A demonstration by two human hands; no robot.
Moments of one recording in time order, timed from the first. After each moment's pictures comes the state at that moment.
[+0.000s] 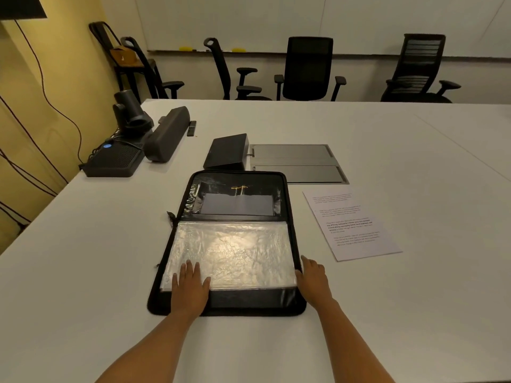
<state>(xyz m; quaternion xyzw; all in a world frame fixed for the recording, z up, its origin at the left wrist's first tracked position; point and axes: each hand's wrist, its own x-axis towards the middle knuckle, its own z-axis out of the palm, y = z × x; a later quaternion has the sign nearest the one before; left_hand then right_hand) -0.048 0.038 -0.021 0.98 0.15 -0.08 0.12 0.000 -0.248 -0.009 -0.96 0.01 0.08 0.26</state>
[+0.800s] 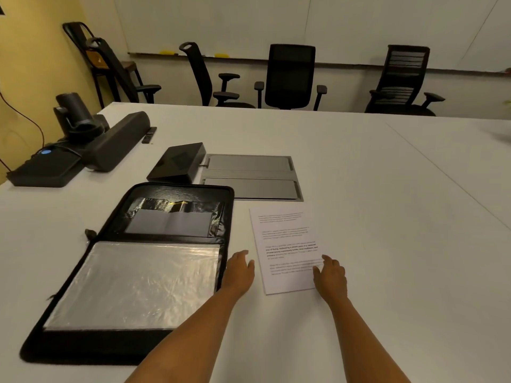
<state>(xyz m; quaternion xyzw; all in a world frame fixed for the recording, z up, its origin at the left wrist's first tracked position) 0.099 -0.250 0.013 0.89 0.12 -0.08 0.42 0.112 -0.466 0.008 -0.95 0.13 0.05 0.27</state>
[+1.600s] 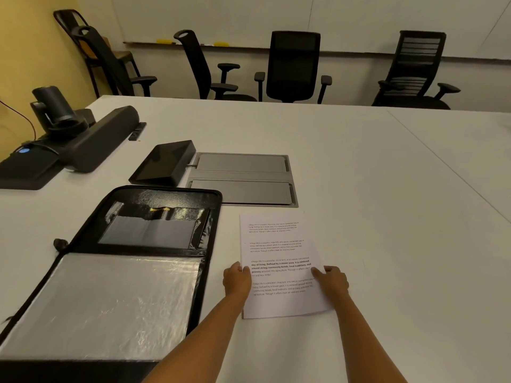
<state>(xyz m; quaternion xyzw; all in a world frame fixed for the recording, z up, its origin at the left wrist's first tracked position) 0.157 -0.300 -0.004 0.77 0.33 -0.08 0.53 0.186 -0.509 -0.008 -0.87 0.25 0.13 0.39</state>
